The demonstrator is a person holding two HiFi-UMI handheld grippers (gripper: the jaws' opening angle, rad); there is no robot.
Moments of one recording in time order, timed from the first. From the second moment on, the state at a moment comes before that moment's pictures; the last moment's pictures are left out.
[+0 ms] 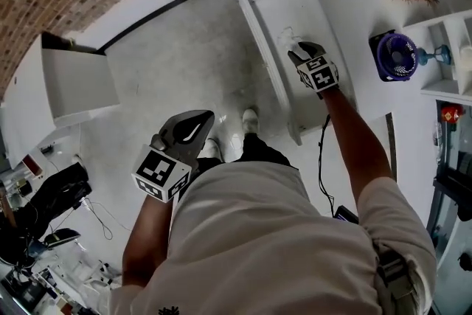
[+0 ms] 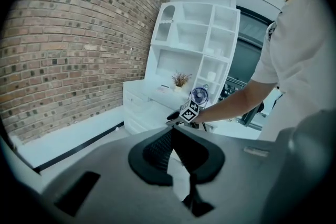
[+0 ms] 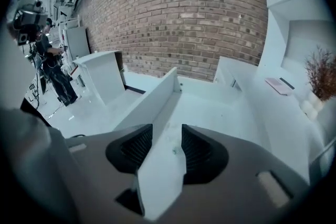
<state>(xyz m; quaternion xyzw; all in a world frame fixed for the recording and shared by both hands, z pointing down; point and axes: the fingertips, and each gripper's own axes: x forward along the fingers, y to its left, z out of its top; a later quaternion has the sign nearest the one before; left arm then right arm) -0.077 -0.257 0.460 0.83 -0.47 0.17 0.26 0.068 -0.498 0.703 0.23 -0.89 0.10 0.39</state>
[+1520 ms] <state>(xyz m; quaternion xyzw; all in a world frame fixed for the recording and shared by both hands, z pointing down) -0.107 -0.258 0.461 0.83 -0.47 0.18 0.25 0.072 -0.521 0.731 0.28 -0.85 0.10 0.44</state>
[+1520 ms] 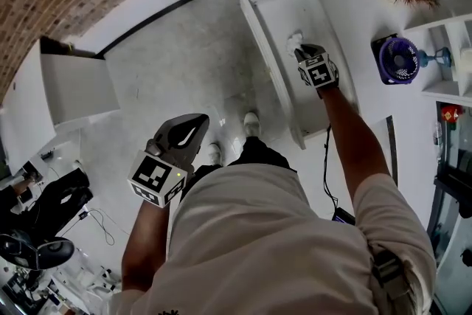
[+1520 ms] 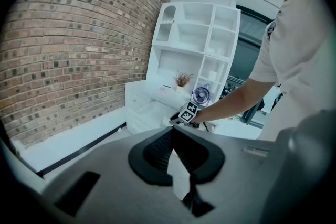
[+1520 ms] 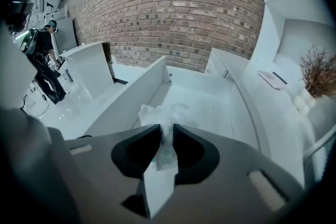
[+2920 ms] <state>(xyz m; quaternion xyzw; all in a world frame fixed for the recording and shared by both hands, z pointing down) -0.161 -0.082 0.424 0.89 -0.39 0.12 0.19 0.060 -0.272 0.527 0.36 -0.86 0.08 0.35</state>
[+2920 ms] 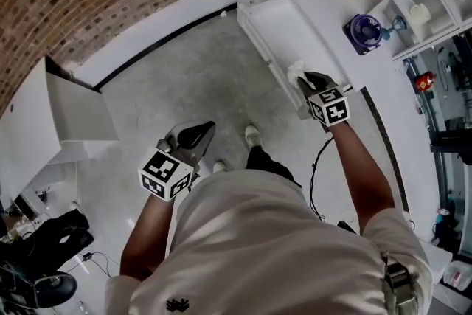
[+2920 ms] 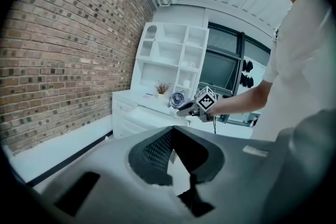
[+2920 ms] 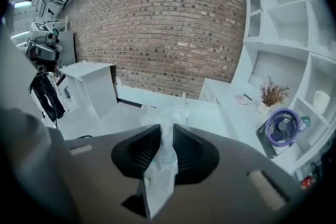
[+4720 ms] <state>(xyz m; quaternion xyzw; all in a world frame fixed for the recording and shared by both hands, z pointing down) -0.176 -0.007 0.435 0.90 -0.38 0.12 0.19 -0.005 -0.117 0.439 0.31 -0.90 0.06 0.29</state>
